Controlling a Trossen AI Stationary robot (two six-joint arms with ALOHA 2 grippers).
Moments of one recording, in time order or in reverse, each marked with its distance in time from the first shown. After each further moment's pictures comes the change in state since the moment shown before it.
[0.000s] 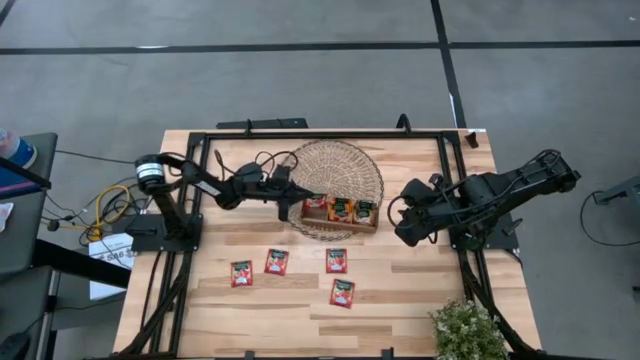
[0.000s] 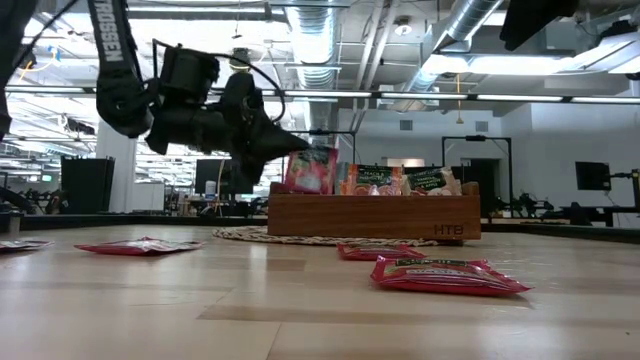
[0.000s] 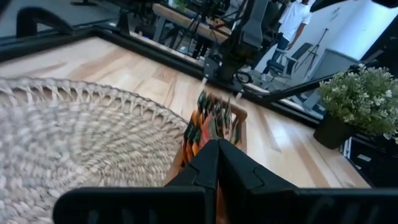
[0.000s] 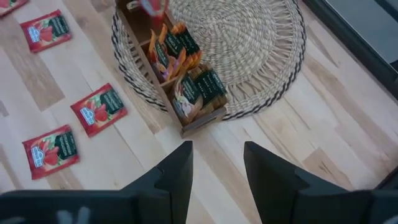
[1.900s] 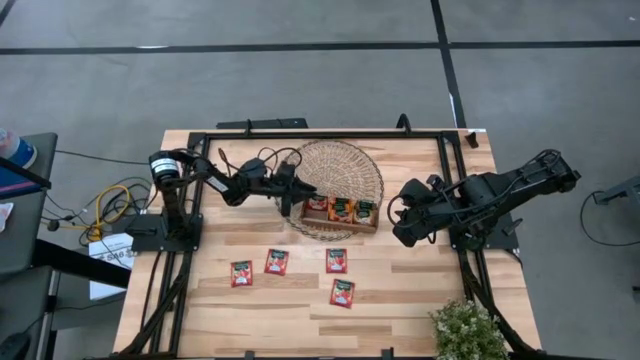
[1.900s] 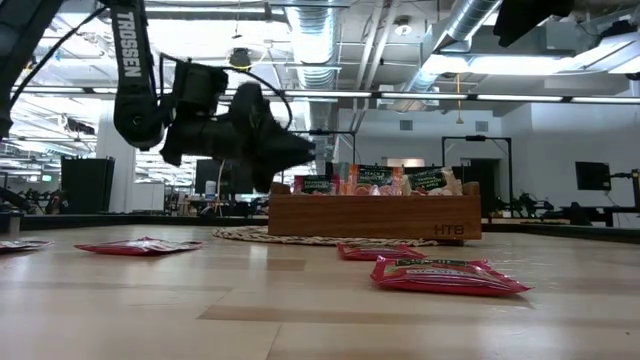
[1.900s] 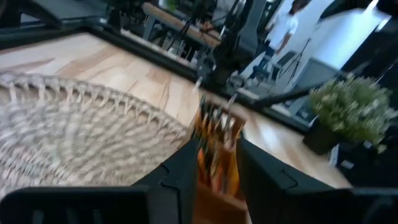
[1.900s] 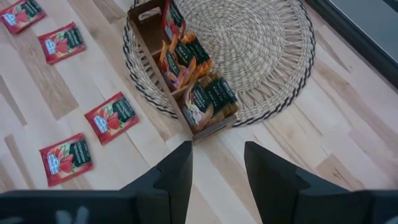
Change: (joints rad) left arm 0.056 0.117 0.057 0.091 0.106 -0.062; right arm 0.000 0.000 0.000 0.046 -0.001 0.001
